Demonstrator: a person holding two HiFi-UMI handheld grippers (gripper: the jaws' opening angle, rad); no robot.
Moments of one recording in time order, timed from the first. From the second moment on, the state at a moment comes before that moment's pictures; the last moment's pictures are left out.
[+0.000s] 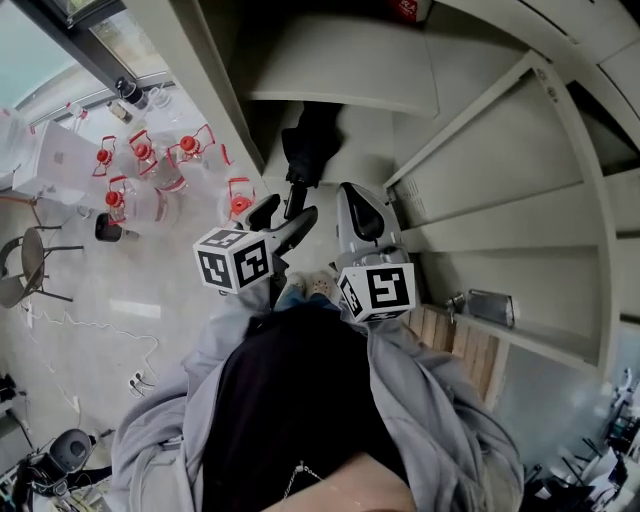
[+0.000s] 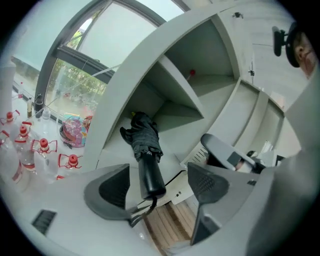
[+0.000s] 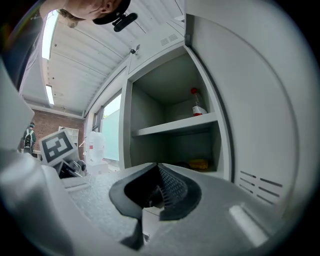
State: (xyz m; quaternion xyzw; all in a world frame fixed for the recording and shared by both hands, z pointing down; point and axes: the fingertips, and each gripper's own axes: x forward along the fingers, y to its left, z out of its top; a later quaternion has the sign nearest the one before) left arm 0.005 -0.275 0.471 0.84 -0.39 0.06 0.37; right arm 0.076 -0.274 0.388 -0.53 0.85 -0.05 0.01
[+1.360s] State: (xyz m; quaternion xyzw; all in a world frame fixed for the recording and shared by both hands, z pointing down) left arm 0.033 -0.286 0.480 0.89 -0.36 0.11 0.26; right arm 0.097 -0.258 0.386 -0.56 0.83 -0.04 -0.01
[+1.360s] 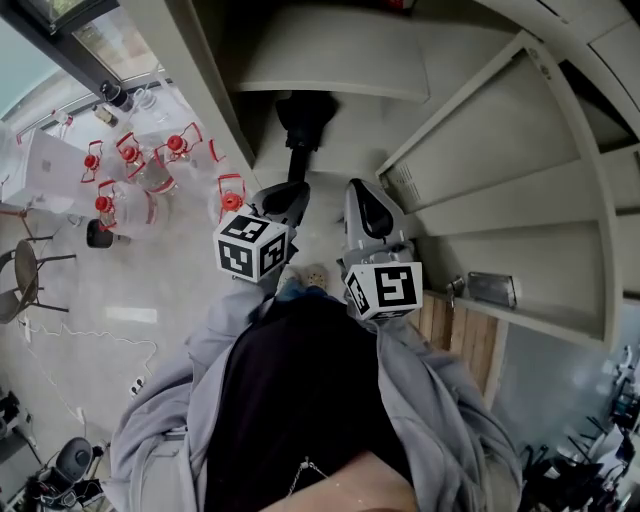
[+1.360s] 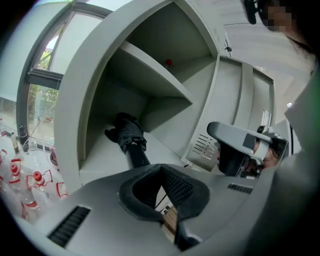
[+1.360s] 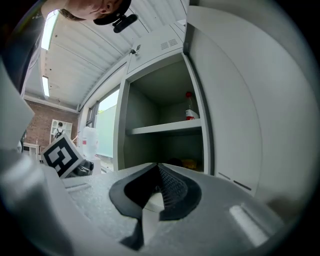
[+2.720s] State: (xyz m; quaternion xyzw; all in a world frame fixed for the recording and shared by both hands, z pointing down) left arm -0.022 -0.327 0.488 0.87 -0.41 0.12 0.24; right arm 0.066 -0.293 0.393 -0.53 0.85 -0.04 -0.02
